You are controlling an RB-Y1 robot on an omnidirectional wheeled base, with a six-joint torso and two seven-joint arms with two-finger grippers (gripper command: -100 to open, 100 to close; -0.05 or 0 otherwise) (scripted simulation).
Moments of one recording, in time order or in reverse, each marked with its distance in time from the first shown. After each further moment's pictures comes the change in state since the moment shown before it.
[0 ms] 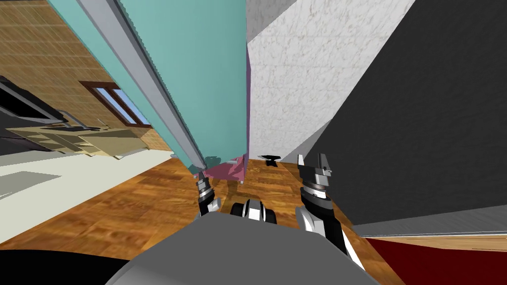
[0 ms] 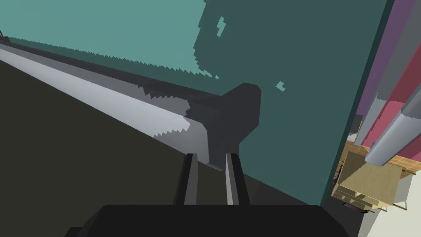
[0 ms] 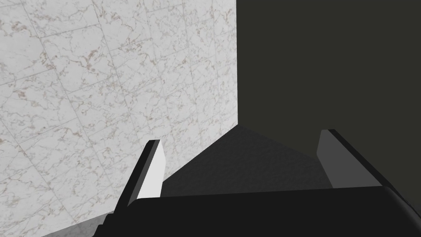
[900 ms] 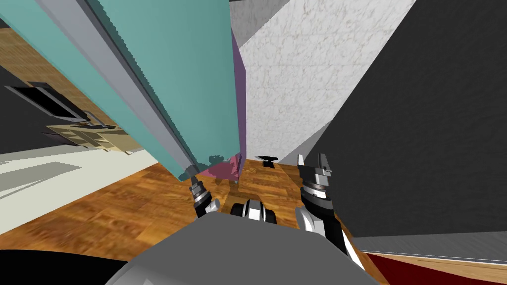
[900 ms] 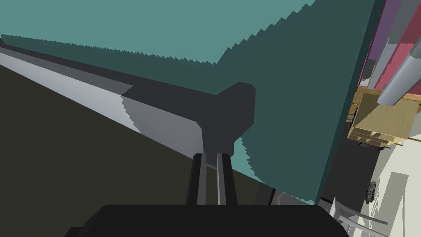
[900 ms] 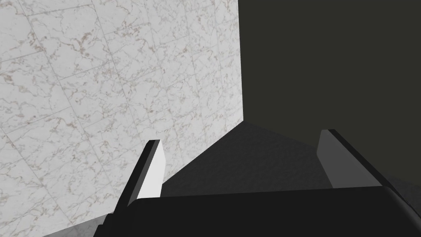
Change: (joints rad) left arm 0.017 -0.034 0.070 -0.026 0.074 -0.013 -0.101; right arm 0.000 0.000 0.000 0.000 0.000 0.000 0.000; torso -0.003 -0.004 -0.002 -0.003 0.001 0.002
